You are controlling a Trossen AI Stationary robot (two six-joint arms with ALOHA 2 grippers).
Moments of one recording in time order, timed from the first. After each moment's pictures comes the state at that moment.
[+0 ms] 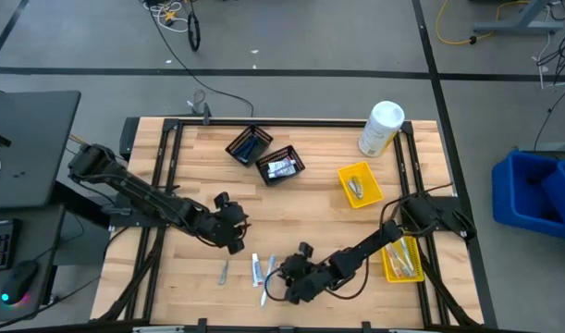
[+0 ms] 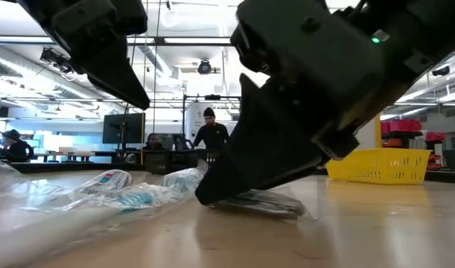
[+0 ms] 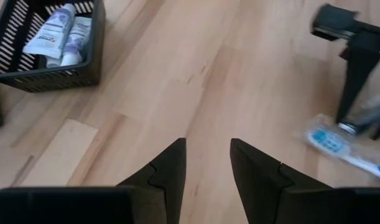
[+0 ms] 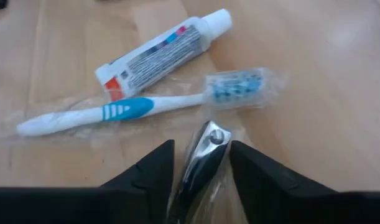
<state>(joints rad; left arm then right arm) -0.44 1.36 0.75 -0.28 -0.57 -0.61 0.57 2.16 1.25 0.07 0.53 0.71</state>
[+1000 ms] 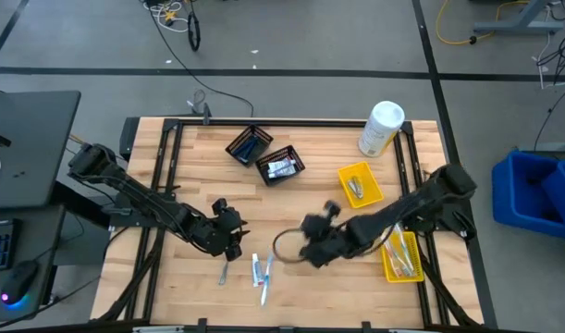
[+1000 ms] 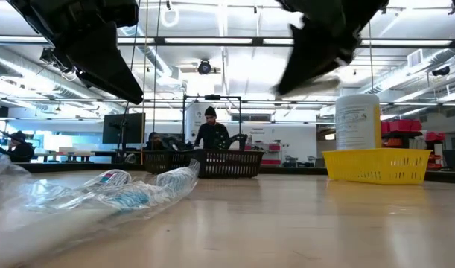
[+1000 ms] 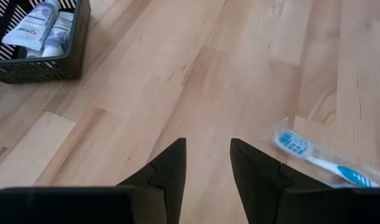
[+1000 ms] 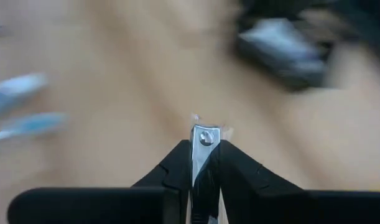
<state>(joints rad) -0.51 1.36 0.75 -0.26 -0.59 -0.70 0.44 1.75 1.25 -0.64 0.68 0.74</state>
